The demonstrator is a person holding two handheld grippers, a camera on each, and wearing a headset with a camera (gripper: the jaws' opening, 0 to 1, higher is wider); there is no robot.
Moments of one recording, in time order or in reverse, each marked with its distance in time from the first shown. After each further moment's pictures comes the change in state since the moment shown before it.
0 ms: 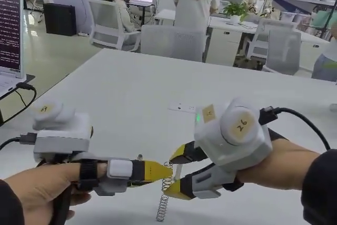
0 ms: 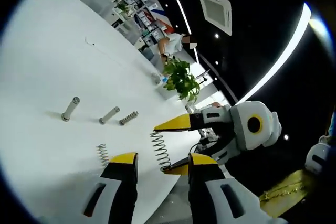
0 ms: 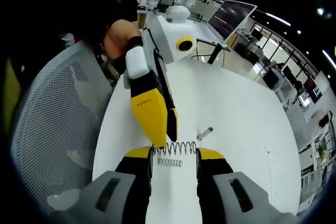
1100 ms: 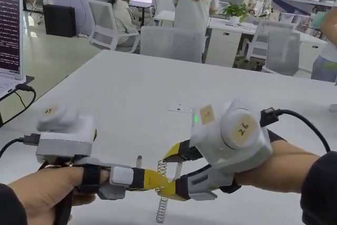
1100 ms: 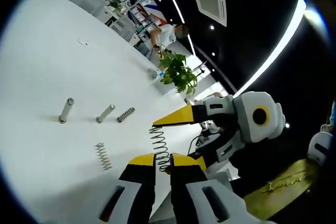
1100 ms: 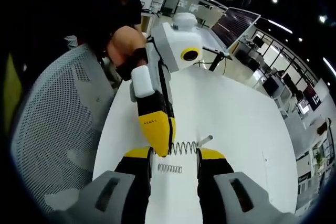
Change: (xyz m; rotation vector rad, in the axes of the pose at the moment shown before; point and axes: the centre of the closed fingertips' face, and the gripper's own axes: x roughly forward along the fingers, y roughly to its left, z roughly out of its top) left arm -0.002 -0.010 -0.007 0.087 0.046 -0.005; right arm -0.004 0.005 0.014 -0.043 -0.037 -0.007
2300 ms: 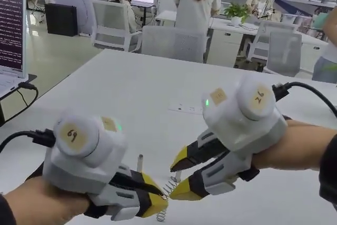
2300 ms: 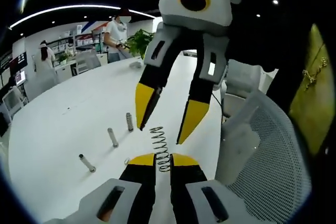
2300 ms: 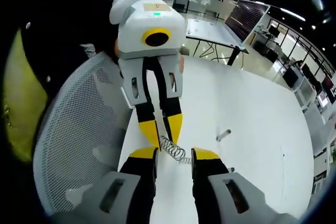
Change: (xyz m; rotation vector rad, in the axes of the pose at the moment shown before) left arm 0.001 -0.008 -0.027 0.871 0.217 0.193; right arm -0.020 0.021 -0.002 0.059 0.046 0.222
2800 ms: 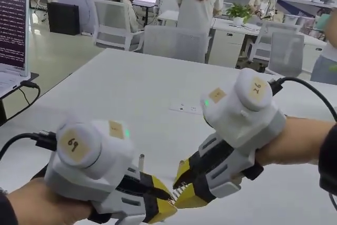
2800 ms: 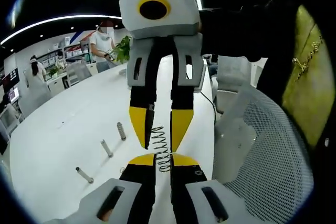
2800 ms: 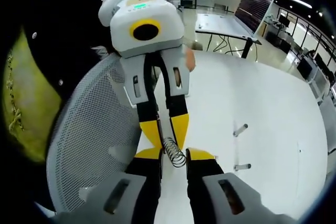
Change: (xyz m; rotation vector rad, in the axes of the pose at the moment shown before) left arm 0.002 -0.016 0.009 0.092 -0.027 -0.047; right arm 0.003 0.017 -0.006 0.049 0.030 0.139
